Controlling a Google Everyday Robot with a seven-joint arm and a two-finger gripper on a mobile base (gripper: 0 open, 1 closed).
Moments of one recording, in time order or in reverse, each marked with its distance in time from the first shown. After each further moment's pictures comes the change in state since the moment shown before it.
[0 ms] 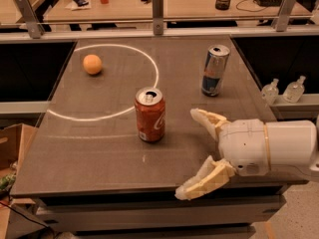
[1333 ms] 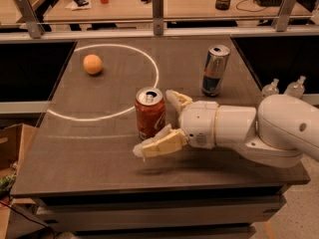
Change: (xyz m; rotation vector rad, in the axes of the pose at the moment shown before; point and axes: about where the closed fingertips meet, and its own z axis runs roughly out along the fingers) arm -0.028 -0.062 0.079 0.102 -0.138 0.103
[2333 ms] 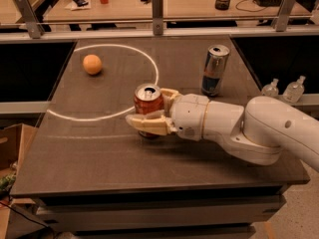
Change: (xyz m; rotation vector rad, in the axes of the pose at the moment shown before) arm -0.021 -0.019 0.023 0.032 -0.139 -0.087
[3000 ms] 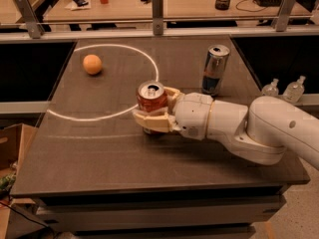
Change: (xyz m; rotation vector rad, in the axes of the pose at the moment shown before) arm -0.006 -0.001 -0.005 -0.010 -0.032 -0.020
